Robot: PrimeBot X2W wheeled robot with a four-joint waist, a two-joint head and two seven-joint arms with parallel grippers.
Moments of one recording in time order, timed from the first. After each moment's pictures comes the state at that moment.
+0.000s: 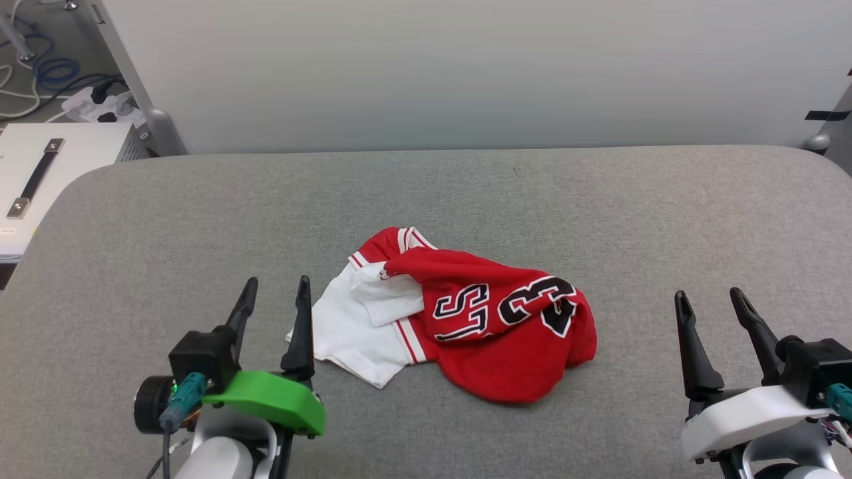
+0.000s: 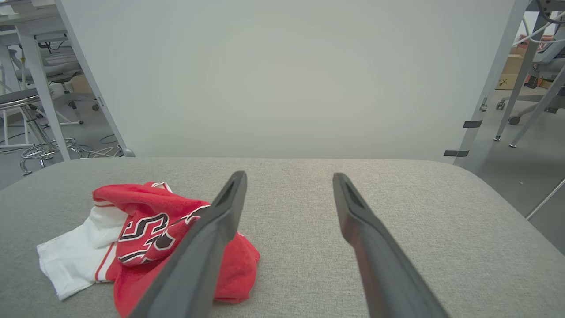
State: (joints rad) left arm -0.11 0.30 -0.38 0.07 -0.49 0.21 -0.24; right arm 0.09 -0.05 -0.04 -0.20 0.12 0.13 0.03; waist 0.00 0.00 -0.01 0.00
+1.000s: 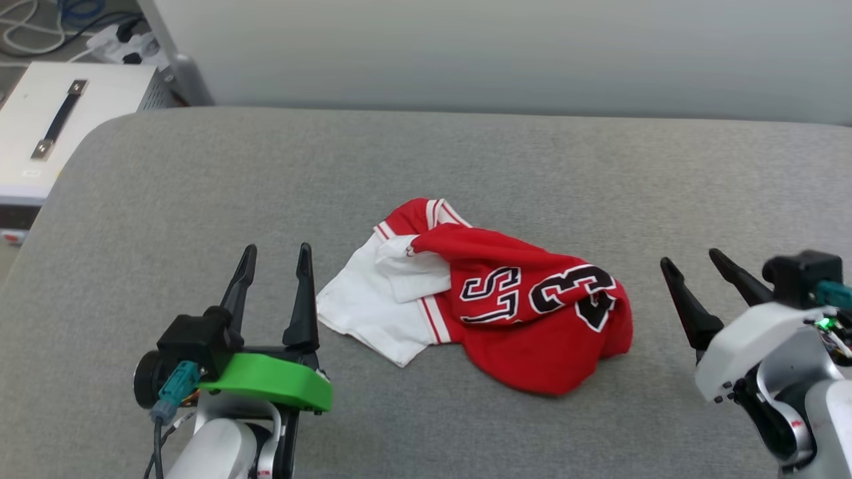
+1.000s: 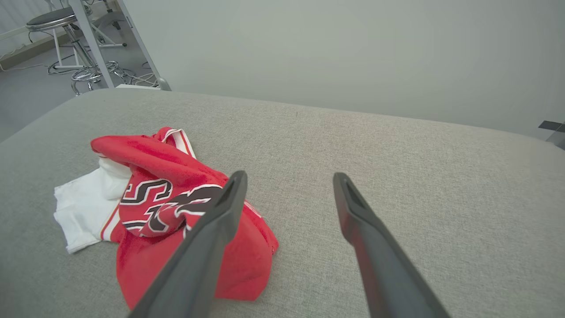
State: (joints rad) left arm -0.13 0.29 -0.35 -0.01 -0.48 0.21 -0.25; right arm -0.14 -0.29 0.10 -0.03 0.36 0.13 0.23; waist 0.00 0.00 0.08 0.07
